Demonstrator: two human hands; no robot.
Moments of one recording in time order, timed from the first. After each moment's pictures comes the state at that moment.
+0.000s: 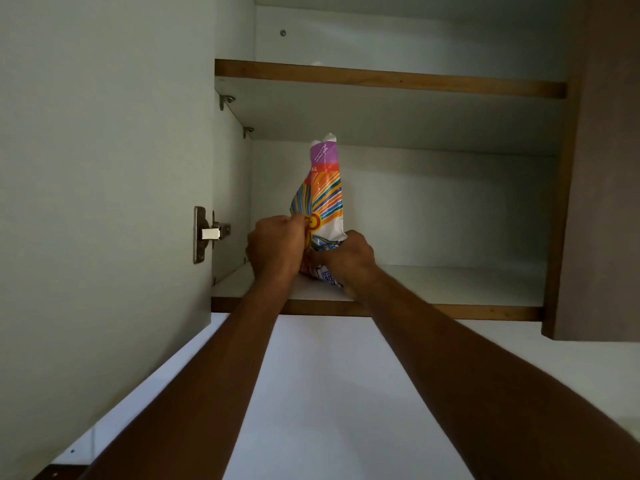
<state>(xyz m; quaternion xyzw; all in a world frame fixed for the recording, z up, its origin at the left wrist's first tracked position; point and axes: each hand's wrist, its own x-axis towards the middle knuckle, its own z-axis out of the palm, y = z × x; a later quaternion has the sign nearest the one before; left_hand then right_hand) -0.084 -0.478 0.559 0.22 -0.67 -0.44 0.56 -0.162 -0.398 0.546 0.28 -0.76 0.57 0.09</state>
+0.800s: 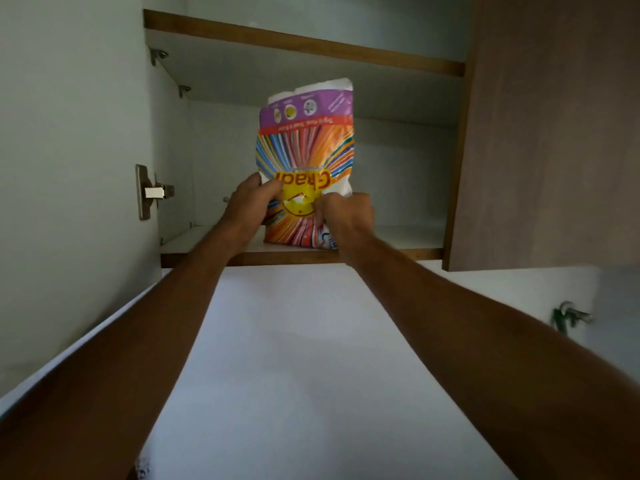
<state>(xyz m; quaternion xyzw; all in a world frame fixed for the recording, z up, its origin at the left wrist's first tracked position) -0.066 -0.442 0.557 0.02 -0.74 -0.54 0.40 -0.118 -0.298 0.551 0.16 -0.69 0.69 0.14</state>
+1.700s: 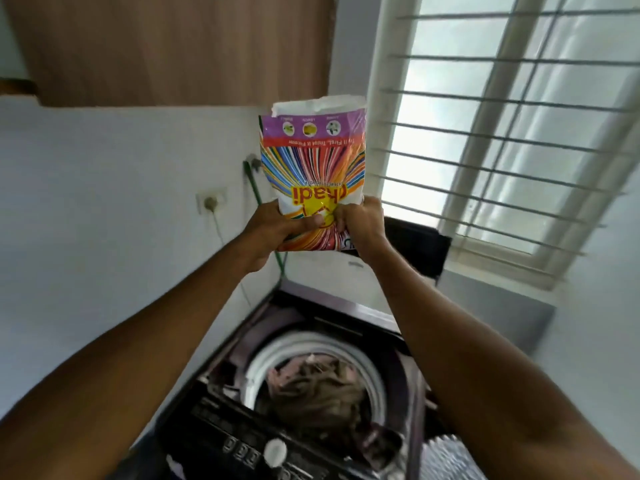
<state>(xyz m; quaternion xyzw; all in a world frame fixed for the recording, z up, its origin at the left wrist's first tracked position) 0.012 0.061 0.338 -0.30 -0.66 -0.68 -0.13 0.064 0.230 0.343 -0.11 -0.74 0.58 0.31</state>
